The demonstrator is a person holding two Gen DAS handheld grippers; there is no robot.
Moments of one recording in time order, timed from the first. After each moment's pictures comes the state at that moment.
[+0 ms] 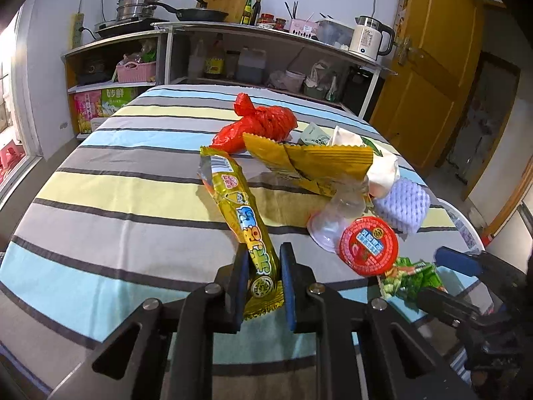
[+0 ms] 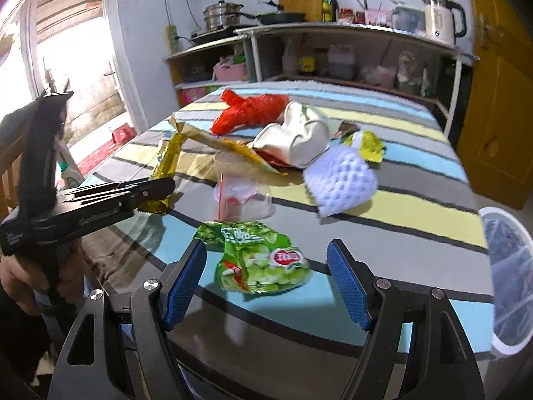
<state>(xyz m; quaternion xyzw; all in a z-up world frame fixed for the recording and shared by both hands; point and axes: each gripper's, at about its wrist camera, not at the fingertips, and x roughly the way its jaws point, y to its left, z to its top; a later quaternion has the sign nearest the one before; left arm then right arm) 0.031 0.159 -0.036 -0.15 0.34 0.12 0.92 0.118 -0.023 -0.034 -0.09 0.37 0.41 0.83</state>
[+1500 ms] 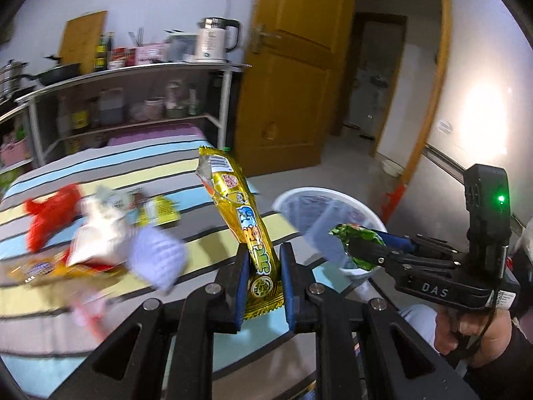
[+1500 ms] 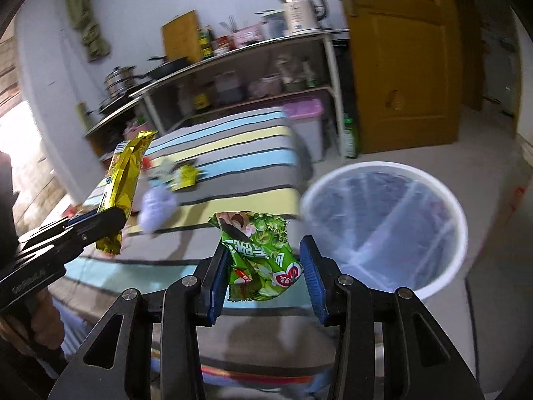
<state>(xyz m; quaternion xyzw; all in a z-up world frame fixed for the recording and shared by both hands) 0.103 -0.021 0.025 -0.05 0.30 -0.12 0.94 0.165 -0.221 -0.010 0.05 0.35 0.23 0.91</state>
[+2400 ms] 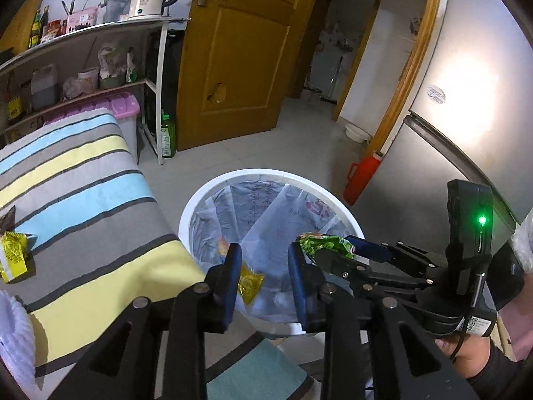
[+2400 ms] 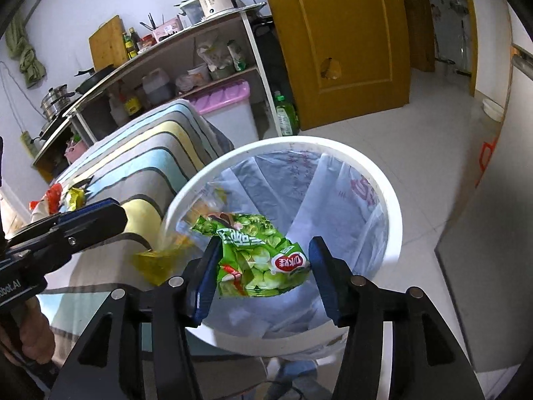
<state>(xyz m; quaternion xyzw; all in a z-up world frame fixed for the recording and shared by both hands) 0.212 -0.110 -0.009 -0.05 0.37 -0.22 0.90 0.233 -0.296 -0.063 0.08 0.40 0.13 0.90</state>
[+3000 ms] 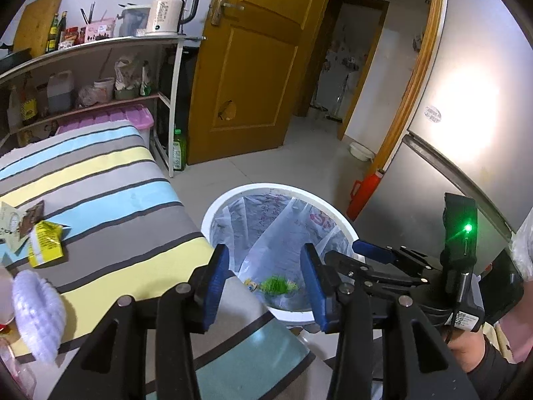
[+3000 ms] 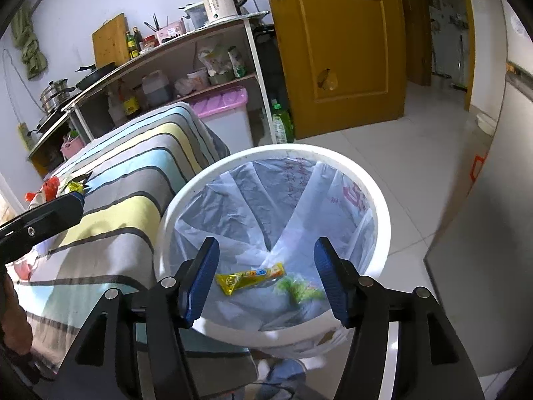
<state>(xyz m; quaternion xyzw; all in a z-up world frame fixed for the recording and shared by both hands) 0.185 -0.082 0.008 -0.06 0.34 -0.20 0.92 0.218 -0.291 -0.049 0.05 0.38 0.13 0.92</state>
